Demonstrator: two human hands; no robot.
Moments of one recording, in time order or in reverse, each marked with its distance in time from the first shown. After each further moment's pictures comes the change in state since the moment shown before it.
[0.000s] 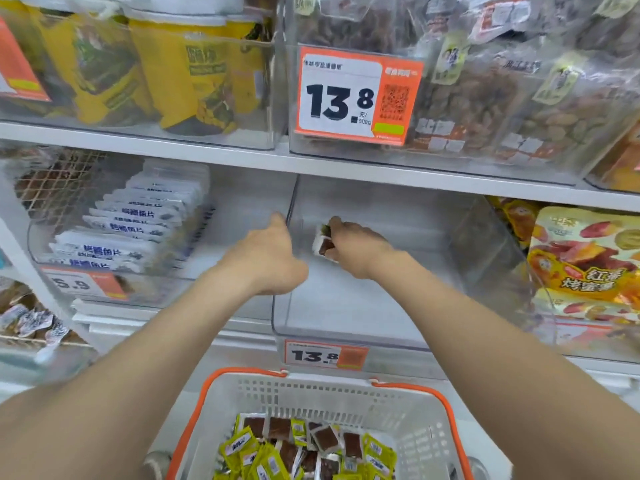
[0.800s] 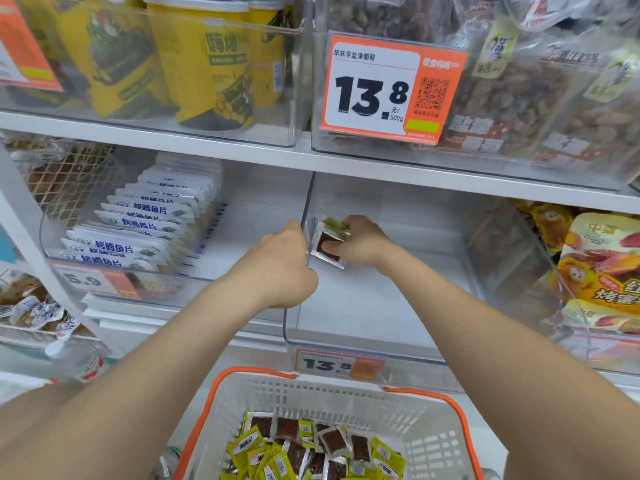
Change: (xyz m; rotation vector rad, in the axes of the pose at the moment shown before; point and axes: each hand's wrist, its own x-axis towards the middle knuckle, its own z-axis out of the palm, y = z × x) left_hand -0.007 -0.006 -0.001 -0.055 -0.041 0.046; right_hand 0.028 -0.007 0.010 0.571 0.012 0.241
